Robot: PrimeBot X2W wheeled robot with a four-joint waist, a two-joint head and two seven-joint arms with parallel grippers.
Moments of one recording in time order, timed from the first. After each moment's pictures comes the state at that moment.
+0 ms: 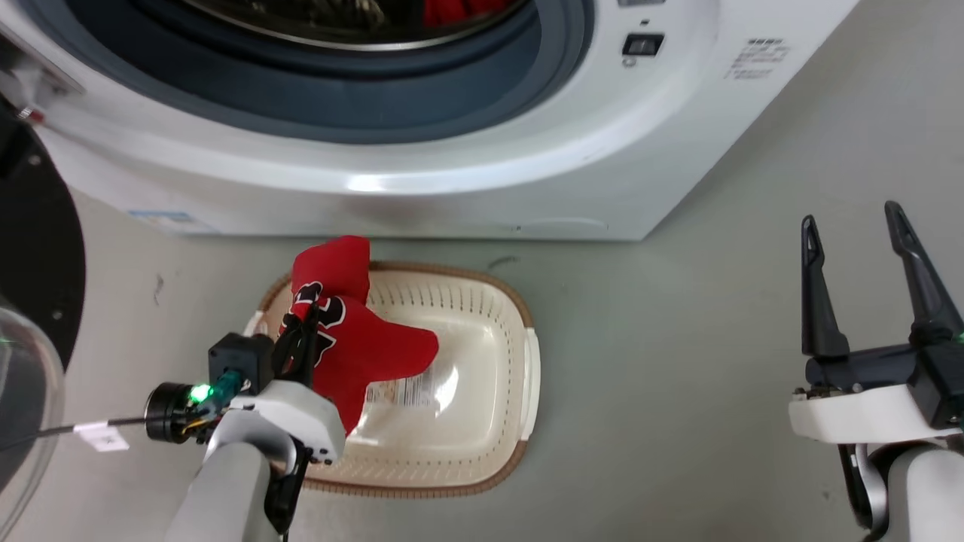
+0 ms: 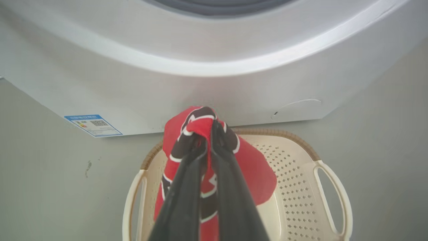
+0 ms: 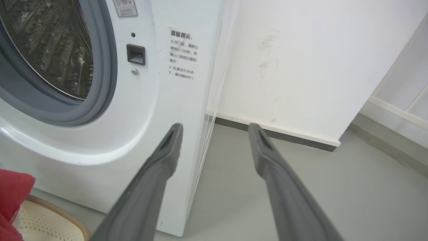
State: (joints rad) left arm -0.35 0.20 -0.18 0.55 -0.22 -0.06 -0.26; right arm -0.15 -0.05 -0.08 -0.09 -0.15 0.13 -0.26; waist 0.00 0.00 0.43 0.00
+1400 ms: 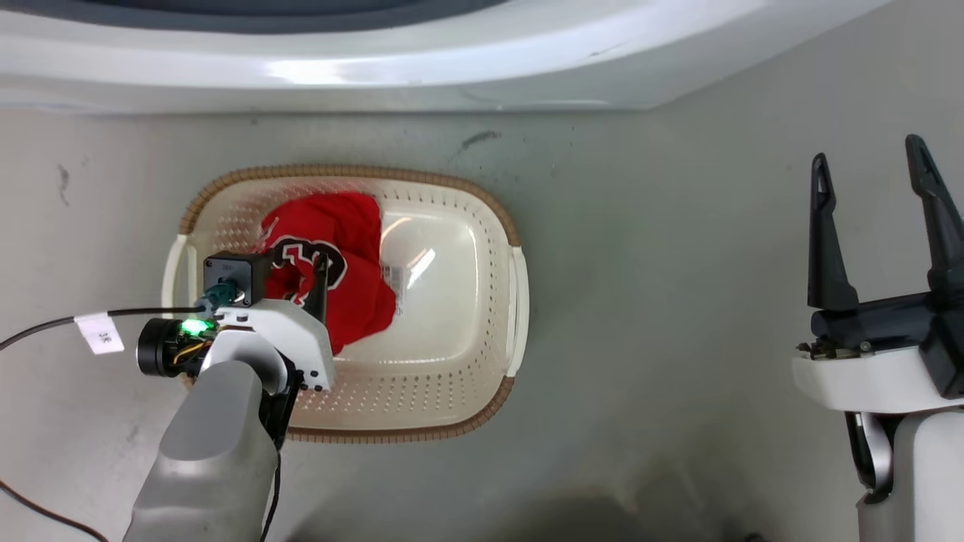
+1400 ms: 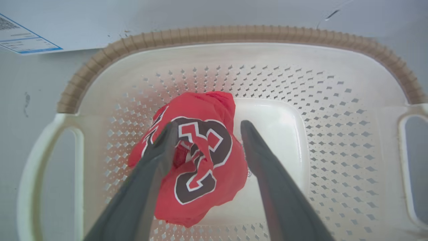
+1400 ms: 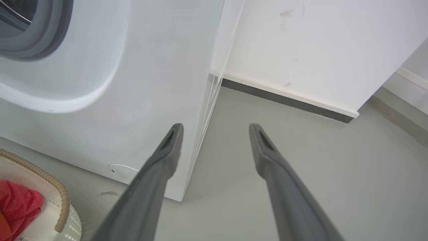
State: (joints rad) left arm -0.70 0.16 -0.13 1.04 -0.17 -0.10 -0.26; right arm -0.25 -0.05 -0.07 -0.15 -0.19 0.13 -0.26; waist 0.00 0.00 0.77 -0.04
